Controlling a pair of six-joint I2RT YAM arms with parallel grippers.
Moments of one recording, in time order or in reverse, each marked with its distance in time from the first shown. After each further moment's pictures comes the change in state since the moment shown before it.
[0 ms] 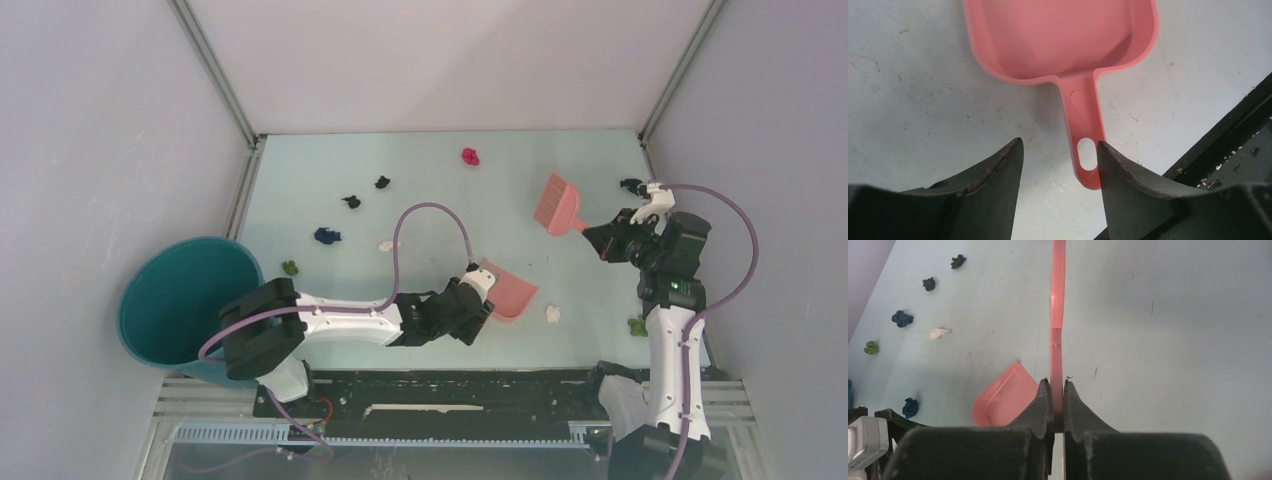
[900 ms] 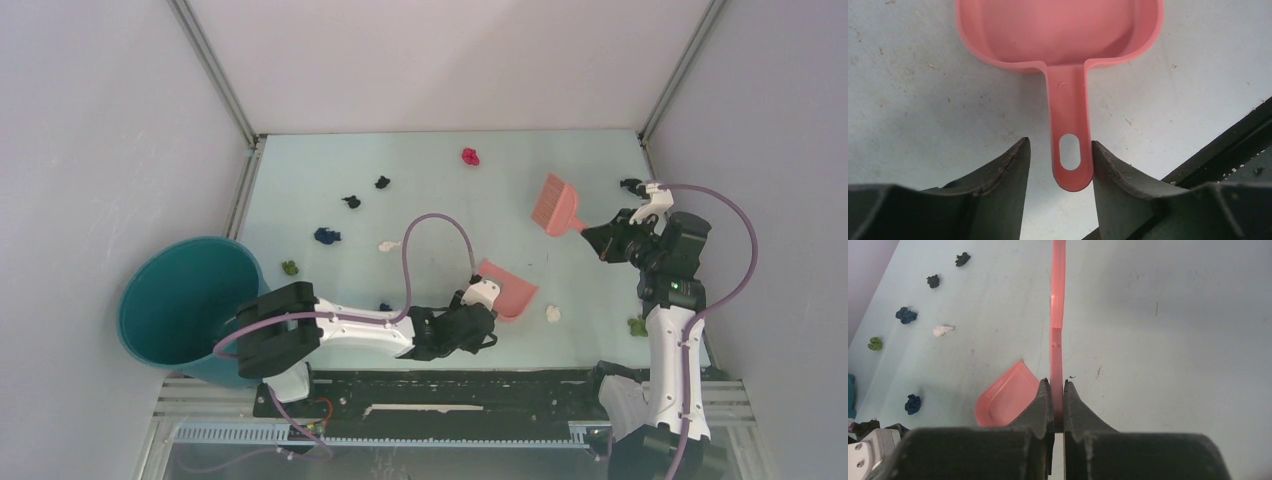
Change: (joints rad) left arm -0.098 0.072 0.023 -0.012 -0.152 -0.142; right arm 0.000 0.000 0.000 -0.001 -0.021 -0.007
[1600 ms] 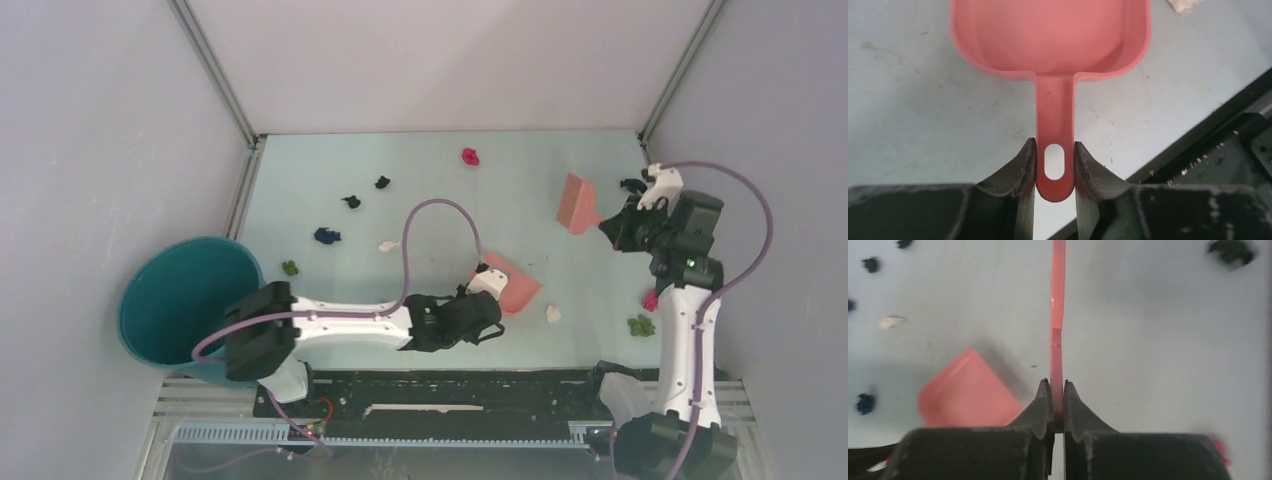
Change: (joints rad) left arm 0.000 -0.014 0.145 -0.167 0.000 0.027; right arm 0.000 0.065 0.134 -0.167 0.114 -0.114
